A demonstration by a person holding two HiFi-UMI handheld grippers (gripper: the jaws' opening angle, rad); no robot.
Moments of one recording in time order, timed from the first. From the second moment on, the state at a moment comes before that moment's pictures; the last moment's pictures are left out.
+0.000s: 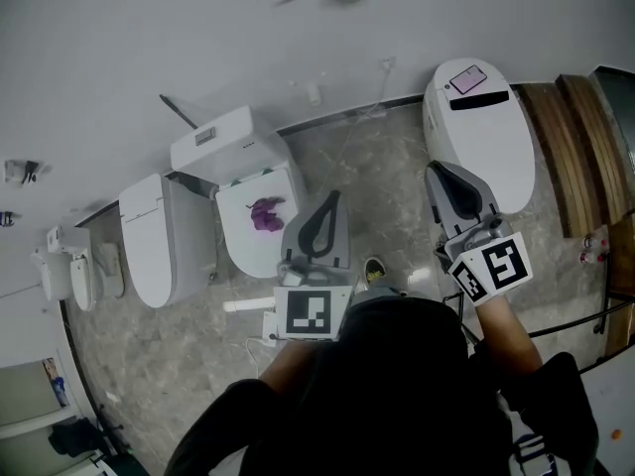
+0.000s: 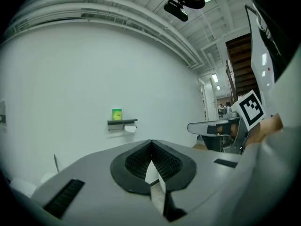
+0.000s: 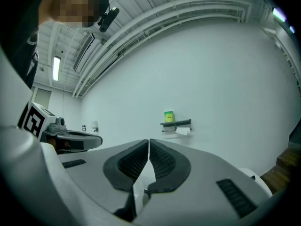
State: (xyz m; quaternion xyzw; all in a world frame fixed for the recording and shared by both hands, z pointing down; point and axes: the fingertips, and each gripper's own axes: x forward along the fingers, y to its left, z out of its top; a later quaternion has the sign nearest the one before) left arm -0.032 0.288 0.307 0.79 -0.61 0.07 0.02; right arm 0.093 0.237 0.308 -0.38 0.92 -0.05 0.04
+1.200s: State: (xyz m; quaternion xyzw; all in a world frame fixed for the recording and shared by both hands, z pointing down) left arm -0.083 0.153 0.318 0.76 -0.64 0.08 0.03; right arm 0.057 0.091 0.319 -0.37 0.93 -0.06 0.03
